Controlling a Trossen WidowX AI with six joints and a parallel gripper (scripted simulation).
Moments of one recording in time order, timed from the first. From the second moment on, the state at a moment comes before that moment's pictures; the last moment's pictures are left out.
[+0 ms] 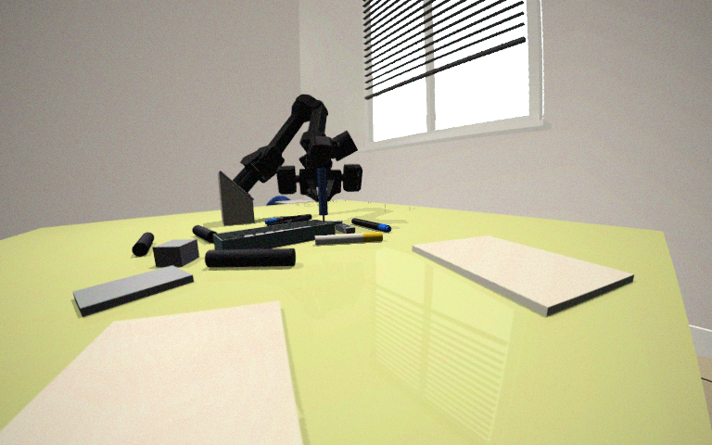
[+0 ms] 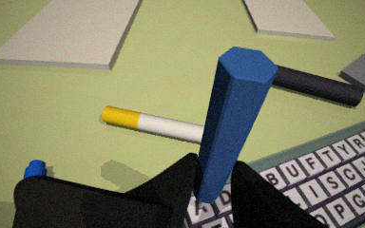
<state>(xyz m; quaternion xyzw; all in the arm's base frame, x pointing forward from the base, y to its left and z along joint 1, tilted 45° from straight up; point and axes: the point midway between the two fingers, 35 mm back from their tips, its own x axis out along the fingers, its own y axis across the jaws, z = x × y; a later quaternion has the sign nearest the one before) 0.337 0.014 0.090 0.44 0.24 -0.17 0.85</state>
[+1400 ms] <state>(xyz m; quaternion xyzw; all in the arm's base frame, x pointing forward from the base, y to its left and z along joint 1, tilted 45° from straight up) 0.333 -0.013 0.110 0.44 0.23 -0.17 0.85</state>
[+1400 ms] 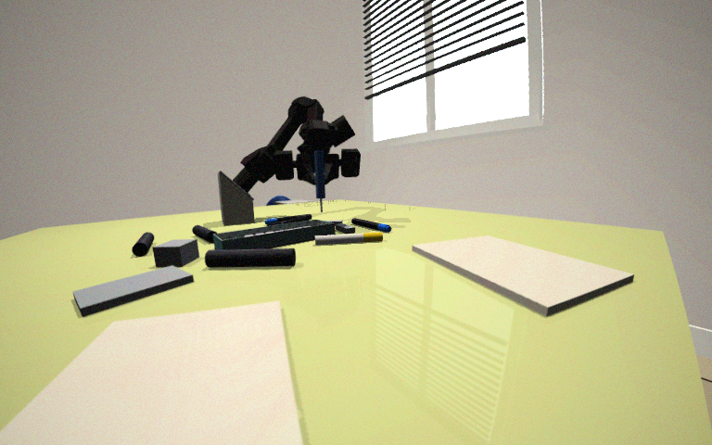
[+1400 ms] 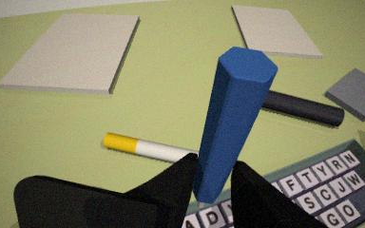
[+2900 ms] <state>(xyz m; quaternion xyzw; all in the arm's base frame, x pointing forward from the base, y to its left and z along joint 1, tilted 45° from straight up) 0.313 -0.072 0.022 0.44 0.24 -0.17 0.85</state>
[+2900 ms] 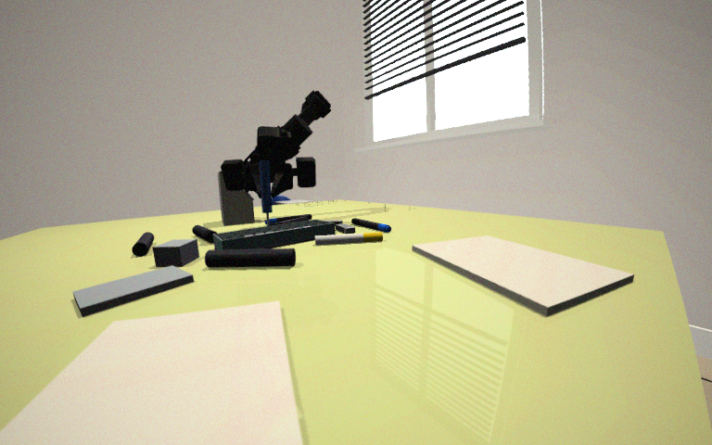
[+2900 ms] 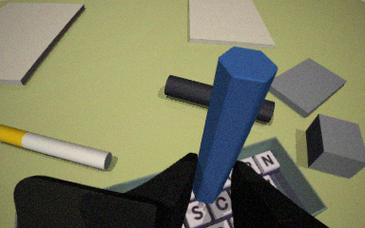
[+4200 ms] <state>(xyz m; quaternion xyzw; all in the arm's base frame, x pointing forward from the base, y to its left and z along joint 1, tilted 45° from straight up) 0.316 -0.062 0.014 0.44 0.24 -0.17 0.85</state>
